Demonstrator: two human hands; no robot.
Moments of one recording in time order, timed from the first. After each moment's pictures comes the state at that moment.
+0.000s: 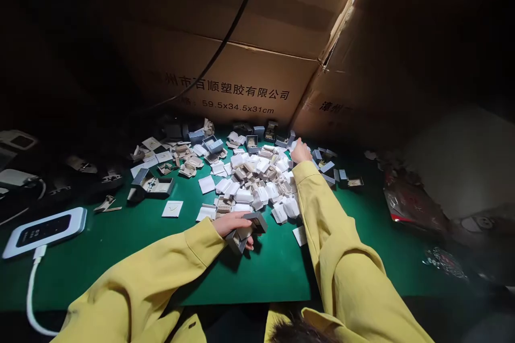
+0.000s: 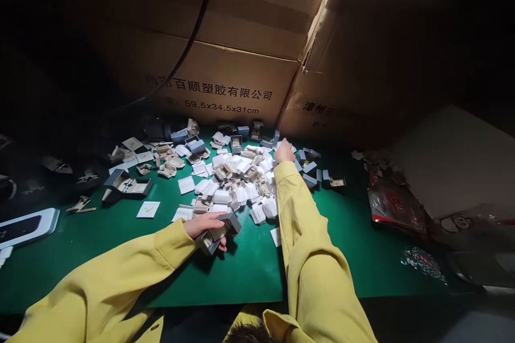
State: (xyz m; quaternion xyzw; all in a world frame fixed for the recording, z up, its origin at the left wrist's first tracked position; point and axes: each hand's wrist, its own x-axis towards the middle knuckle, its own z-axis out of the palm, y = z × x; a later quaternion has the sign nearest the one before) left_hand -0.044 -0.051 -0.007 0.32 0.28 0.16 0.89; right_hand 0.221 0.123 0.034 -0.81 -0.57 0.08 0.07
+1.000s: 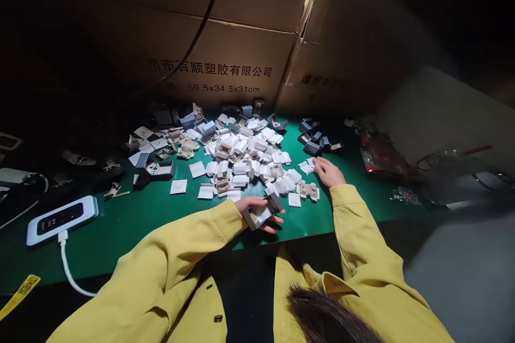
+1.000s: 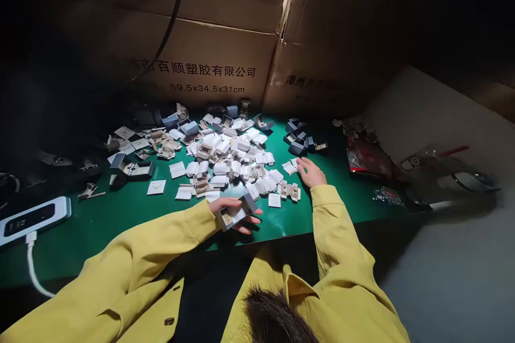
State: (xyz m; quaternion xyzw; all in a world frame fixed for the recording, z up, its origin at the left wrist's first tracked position) left_hand -0.015 -0.094 -0.007 0.23 0.13 0.05 0.96; right_hand 0.315 -0.086 -0.001 -0.78 -0.62 0.04 0.12
